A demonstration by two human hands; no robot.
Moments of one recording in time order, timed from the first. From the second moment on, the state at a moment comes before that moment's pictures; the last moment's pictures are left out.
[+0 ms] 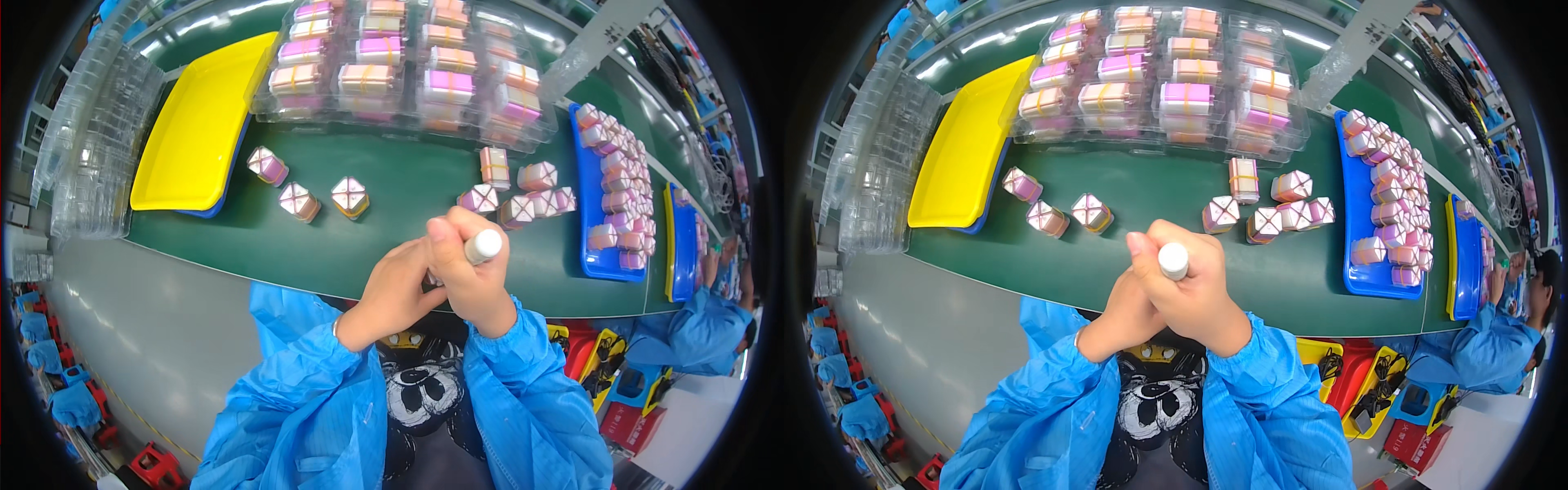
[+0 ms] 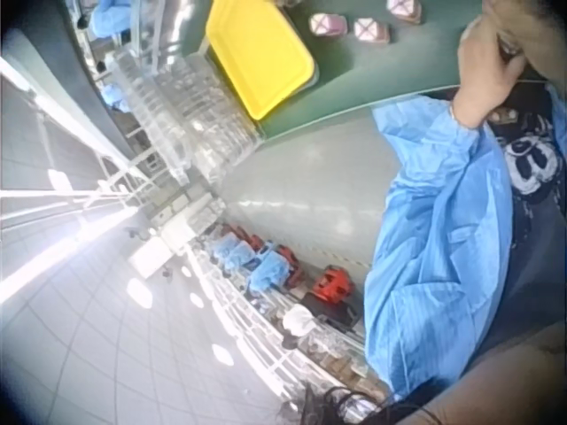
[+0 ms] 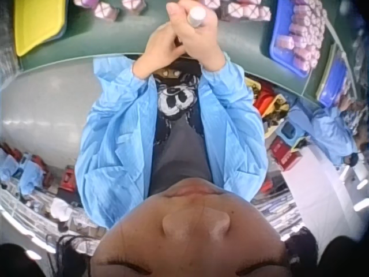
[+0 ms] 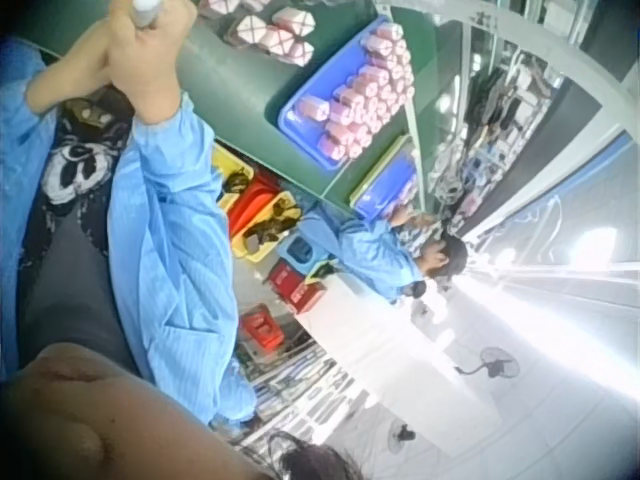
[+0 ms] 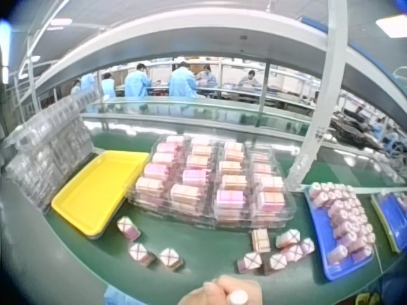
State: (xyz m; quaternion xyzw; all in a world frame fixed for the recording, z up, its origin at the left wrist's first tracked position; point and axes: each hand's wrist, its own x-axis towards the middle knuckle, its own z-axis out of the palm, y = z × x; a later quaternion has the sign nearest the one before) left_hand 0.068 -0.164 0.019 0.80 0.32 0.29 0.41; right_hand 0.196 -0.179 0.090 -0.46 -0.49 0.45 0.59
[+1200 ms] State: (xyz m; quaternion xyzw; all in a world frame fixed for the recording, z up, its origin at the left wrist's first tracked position) left_hand 0.025 -0.149 0.036 0.80 0.37 0.43 0.19; right_hand 0.249 -0.186 0.100 -0.51 -0.61 0.44 0.42
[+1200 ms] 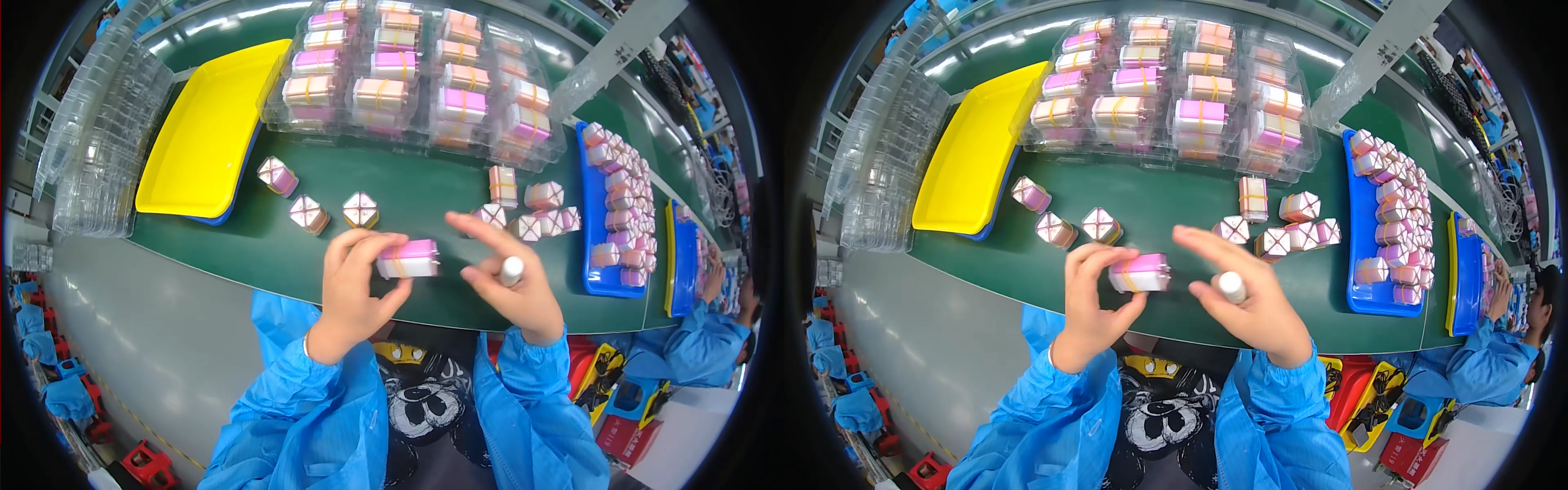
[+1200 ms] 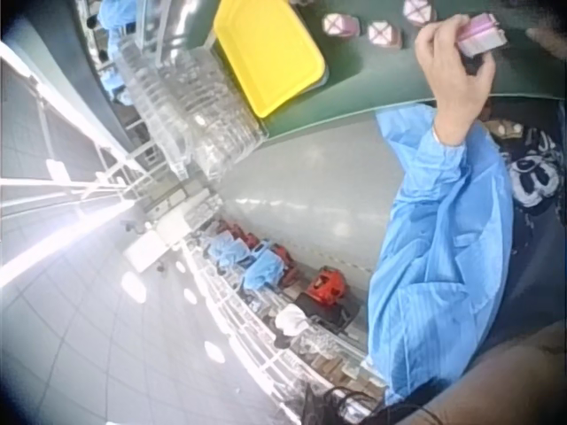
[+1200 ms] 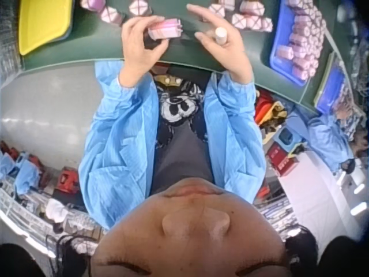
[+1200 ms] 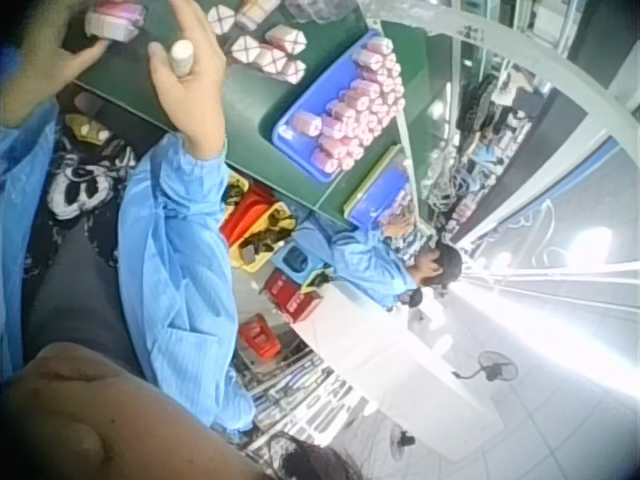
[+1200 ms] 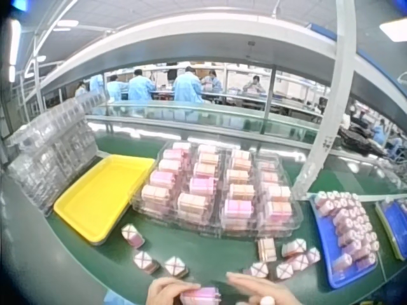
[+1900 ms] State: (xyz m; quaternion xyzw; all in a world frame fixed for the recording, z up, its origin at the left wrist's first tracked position) left_hand 0.009 -0.179 0.011 0.80 0.36 0.46 0.14; right_hand 0.235 -0.188 0.108 -0.57 -0.75 0.26 0.20
